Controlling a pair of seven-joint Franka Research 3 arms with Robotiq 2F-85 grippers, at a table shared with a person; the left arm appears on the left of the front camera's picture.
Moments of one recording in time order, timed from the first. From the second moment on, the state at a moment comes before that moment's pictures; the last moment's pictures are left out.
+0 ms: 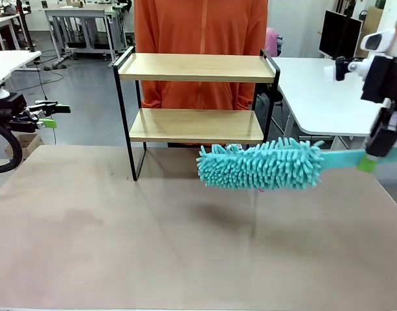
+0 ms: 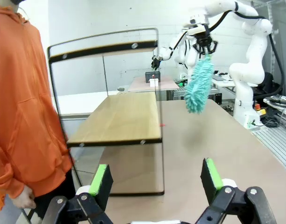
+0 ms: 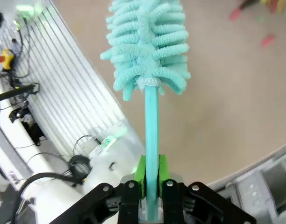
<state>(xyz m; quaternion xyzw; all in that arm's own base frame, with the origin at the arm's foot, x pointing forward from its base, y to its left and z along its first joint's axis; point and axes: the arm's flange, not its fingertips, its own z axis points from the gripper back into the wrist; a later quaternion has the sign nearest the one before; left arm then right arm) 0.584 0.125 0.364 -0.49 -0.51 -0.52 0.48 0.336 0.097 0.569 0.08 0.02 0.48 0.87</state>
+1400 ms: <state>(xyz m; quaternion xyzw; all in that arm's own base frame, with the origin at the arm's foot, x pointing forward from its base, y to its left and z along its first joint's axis) 0.406 -0.013 0.380 -0.49 -0.50 -0.43 0.57 0.418 0.091 0.509 0.14 -0.07 0.73 0.66</state>
